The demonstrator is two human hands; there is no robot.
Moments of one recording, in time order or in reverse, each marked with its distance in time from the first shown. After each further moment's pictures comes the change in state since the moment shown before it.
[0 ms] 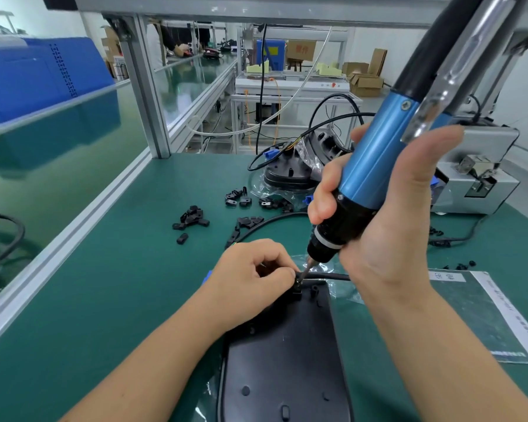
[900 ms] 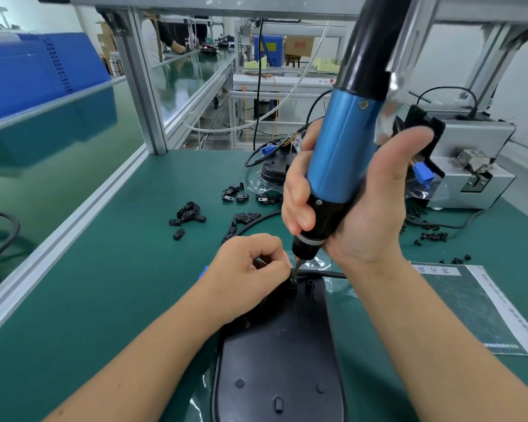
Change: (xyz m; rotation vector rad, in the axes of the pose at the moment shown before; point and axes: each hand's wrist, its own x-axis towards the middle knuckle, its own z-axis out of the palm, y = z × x) left_hand 0.001 -0.003 0.003 -0.028 -0.002 0.001; right_hand 0.012 0.012 0.001 0.229 -0.319 0.153
